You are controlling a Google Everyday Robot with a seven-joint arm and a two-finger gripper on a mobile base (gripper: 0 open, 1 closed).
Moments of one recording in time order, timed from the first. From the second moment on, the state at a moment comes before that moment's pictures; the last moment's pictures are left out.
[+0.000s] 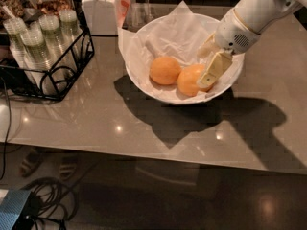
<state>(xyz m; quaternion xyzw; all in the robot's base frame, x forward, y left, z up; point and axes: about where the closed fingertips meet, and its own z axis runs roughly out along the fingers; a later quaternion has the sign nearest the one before) 0.583 -0.146 0.903 -0.62 0.74 0.14 0.22</state>
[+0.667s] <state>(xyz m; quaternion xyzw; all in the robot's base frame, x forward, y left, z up) 0.598 -0.138 0.870 -0.63 0.73 0.19 0.18</state>
